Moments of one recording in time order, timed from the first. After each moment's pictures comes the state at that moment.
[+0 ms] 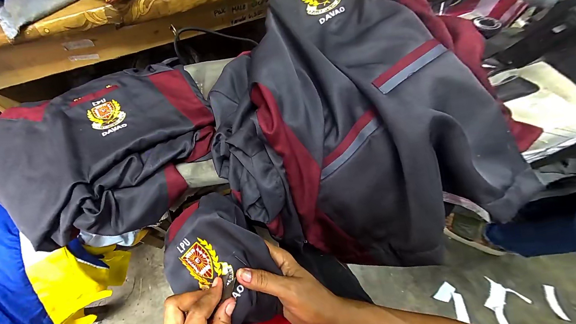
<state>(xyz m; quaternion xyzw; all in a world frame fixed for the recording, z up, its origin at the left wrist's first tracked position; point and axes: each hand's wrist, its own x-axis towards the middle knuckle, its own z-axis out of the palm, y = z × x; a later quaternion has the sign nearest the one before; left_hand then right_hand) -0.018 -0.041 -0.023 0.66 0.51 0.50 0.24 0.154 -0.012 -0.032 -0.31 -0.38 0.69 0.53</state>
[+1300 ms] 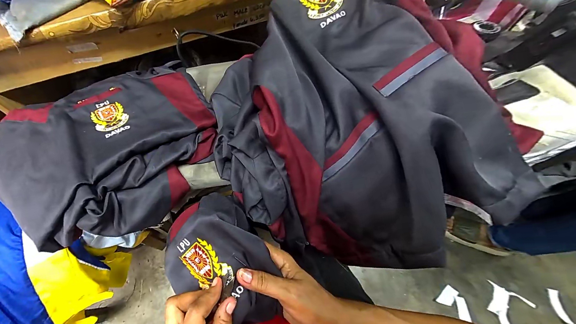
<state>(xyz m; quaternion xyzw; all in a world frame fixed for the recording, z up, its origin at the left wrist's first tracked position) -0.013 -0.040 -0.032 0.63 0.50 0.54 0.24 0.152 -0.010 -0.032 -0.30 -0.41 0.68 0.53</state>
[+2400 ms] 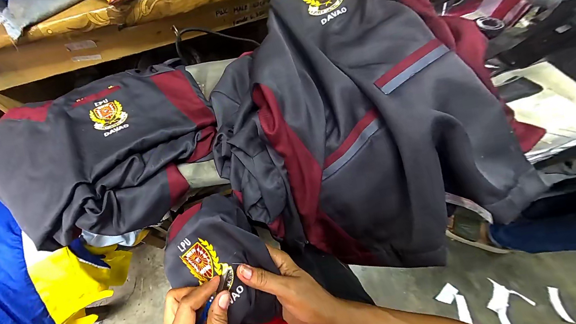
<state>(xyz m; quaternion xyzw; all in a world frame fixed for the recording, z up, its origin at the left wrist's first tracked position) -0.012 -0.036 -0.029 0.57 0.51 0.56 0.31 0.151 -0.013 -0.031 -0.31 -0.36 0.70 0.53</state>
